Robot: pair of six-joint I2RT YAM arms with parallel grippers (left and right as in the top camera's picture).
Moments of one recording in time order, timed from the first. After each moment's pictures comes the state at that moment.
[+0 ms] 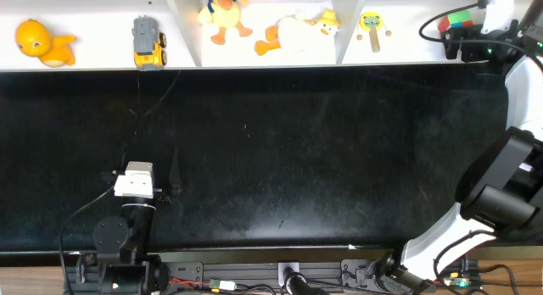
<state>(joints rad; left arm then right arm) 0.01 0.01 0.01 -0.08 0.08 0.11 -0.46 2.00 1.63 -0.50 -0.43 -0.43</state>
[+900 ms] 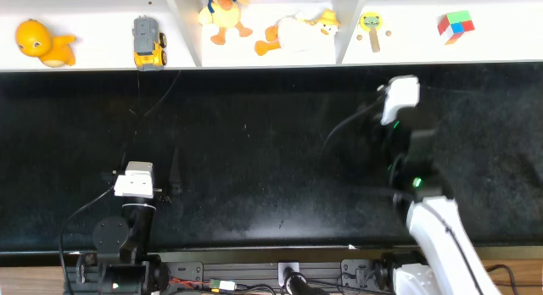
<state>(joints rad) 0.01 0.01 0.01 -0.08 0.08 0.11 0.13 1.04 0.48 0.04 0.14 -0.04</state>
